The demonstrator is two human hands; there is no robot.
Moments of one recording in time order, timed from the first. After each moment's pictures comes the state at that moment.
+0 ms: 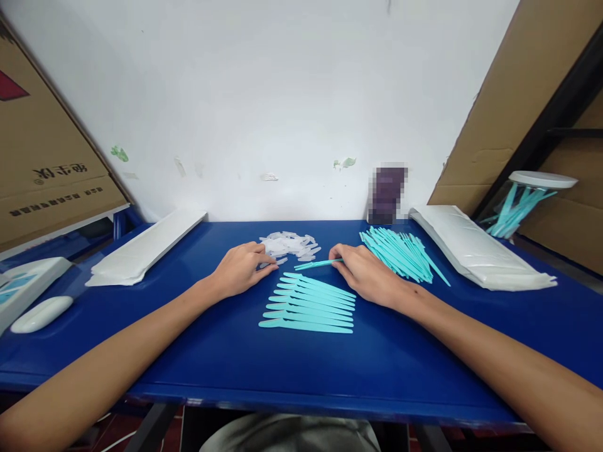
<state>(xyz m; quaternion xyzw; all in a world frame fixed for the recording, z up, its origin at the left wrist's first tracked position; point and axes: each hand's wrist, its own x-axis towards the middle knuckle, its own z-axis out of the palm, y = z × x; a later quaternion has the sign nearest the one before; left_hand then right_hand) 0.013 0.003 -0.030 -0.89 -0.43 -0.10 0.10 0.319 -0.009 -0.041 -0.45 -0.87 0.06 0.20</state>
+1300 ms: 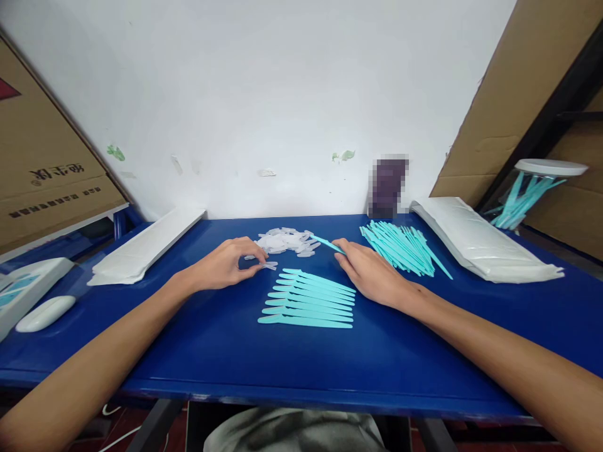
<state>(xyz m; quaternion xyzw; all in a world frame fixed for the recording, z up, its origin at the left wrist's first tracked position) -0.014 0.001 -0.010 -0.93 -0.34 -0.15 -0.05 0.324 -0.014 -0.047 -0.51 -0.84 0.08 0.19</state>
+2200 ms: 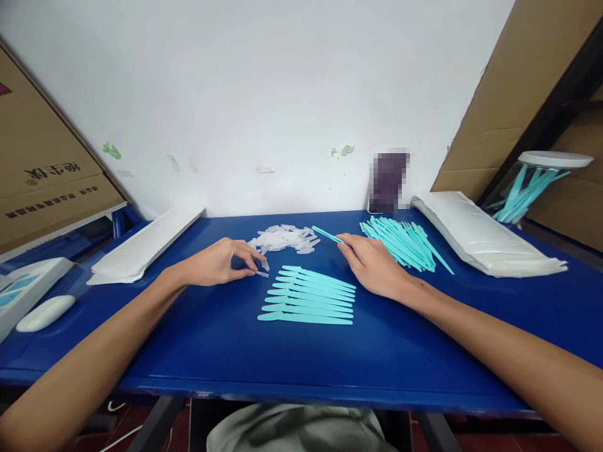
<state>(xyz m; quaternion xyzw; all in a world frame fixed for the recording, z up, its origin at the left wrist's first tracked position) -0.024 0.000 0.002 -0.92 -0.34 -0.10 -0.16 0.318 -0.018 -0.036 -0.52 -0.81 0.08 0.26</state>
